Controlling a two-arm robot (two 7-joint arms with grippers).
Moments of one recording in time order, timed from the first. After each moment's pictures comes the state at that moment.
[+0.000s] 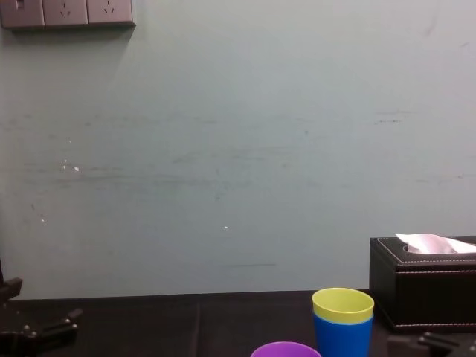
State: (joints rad) left arm -0.20 0.60 0.45 -1.41 -0.25 -0.12 0.03; right arm 0.09 0.60 -0.40 -1.60 0.41 0.01 0.55
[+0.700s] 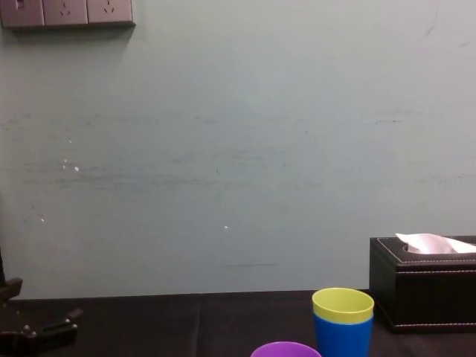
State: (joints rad) left arm -0.20 0.60 0.45 -1.41 -0.25 -0.12 0.03; right arm 0.16 0.54 -0.46 -1.51 0.34 0.01 0.55
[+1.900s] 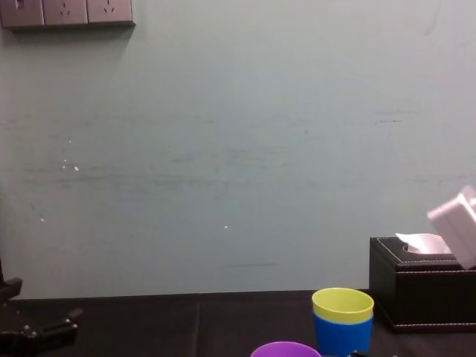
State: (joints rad) left arm -0.20 0.60 0.45 -1.41 -0.25 -0.12 0.03; right arm 0.25 0.47 -0.51 -1.43 0.33 0.04 0.56
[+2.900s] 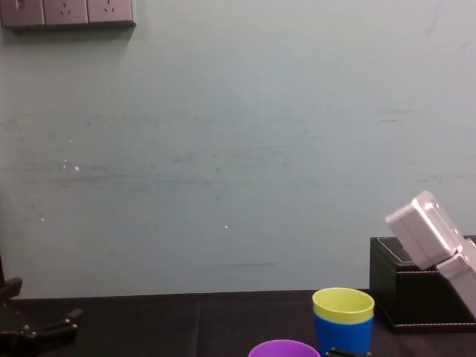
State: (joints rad) left arm -0.20 0.60 0.45 -1.41 -0.25 -0.12 0.03; right arm 0.31 0.41 -0.55 -1.35 0.30 0.05 0.55
